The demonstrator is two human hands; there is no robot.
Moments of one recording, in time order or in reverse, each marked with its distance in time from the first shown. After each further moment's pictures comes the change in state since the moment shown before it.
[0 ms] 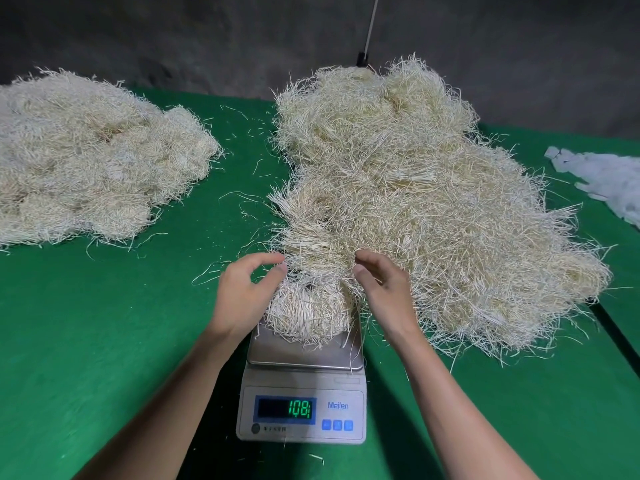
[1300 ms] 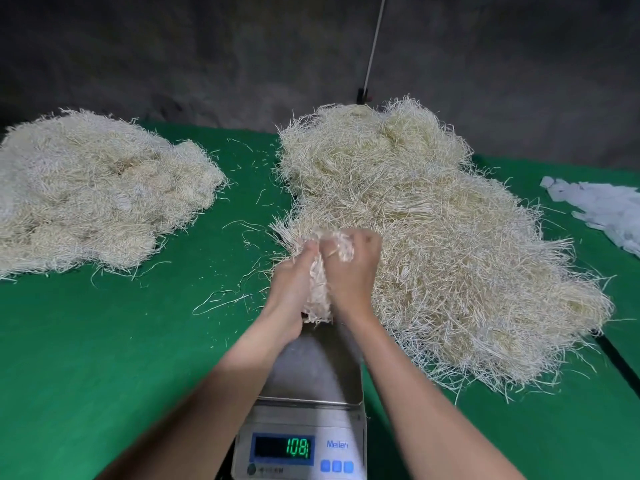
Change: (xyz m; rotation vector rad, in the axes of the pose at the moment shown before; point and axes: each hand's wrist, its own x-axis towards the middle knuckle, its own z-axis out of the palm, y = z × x) left_hand 0.036 0.059 0.046 -0.712 -0.164 -0.436; right_hand 0.039 -0.059 0.049 0.009 0.245 -0.173
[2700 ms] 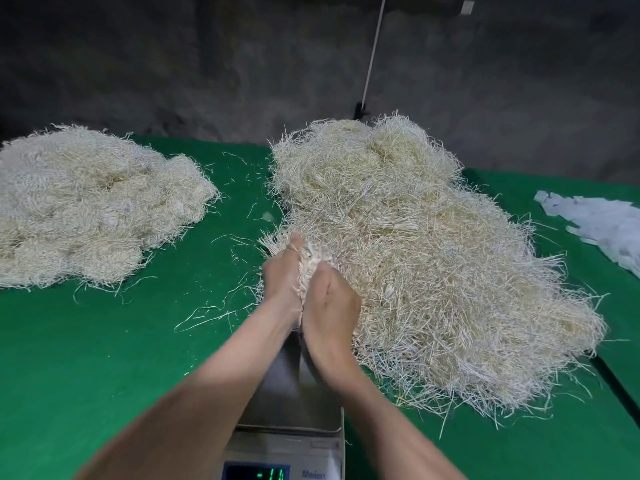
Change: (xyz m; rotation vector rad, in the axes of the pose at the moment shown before) left_hand 0.024 0.014 0.045 -0.110 0.278 0.096; right_hand -0.003 0.020 -0.005 -0.118 0.081 -0.127
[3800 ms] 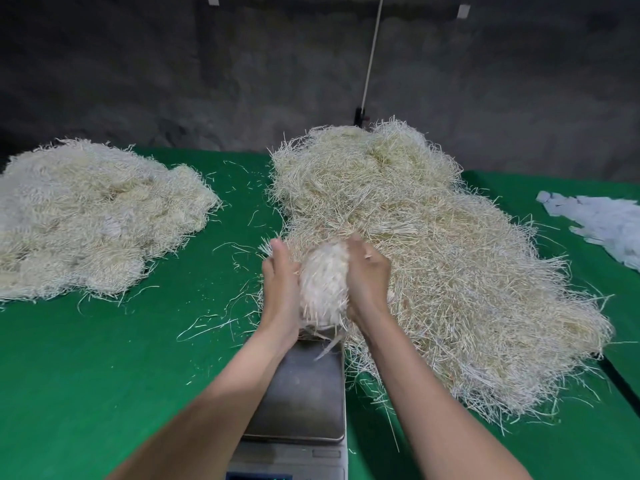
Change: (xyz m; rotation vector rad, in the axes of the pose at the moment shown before) left_hand -0.003 -0.010 -0.011 0.046 -0.184 0.129; right_hand 0.051 -0.006 -0.031 0.425 -0.082 0.323
